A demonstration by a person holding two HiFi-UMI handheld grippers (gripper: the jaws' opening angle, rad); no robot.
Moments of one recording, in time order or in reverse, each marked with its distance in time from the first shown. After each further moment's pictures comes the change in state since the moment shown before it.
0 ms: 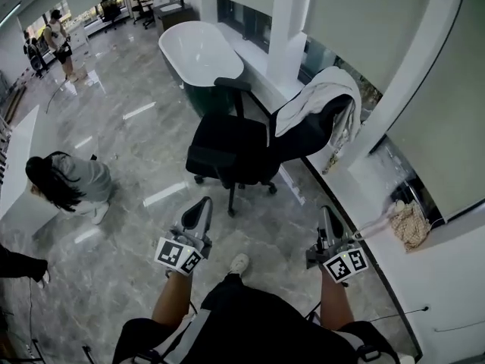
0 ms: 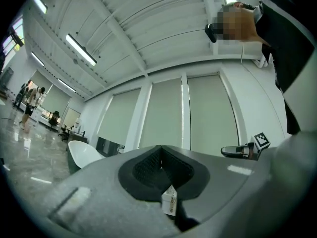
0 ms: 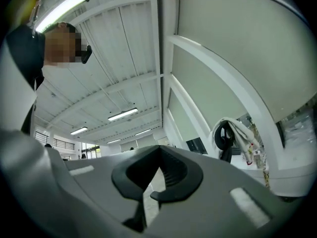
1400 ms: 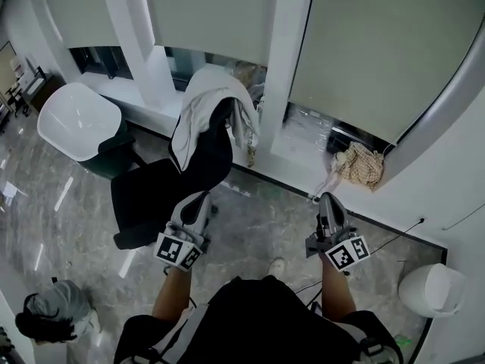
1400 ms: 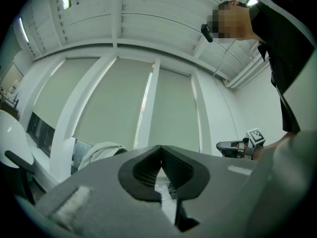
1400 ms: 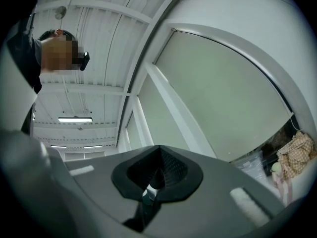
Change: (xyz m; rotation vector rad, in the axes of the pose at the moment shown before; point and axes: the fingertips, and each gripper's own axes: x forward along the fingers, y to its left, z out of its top) left arm 0.304 -0.124 -0.073 -0.116 0.062 -0.640; right arm -0.069 -0.171 0.111 -0.116 -0.297 -0.544
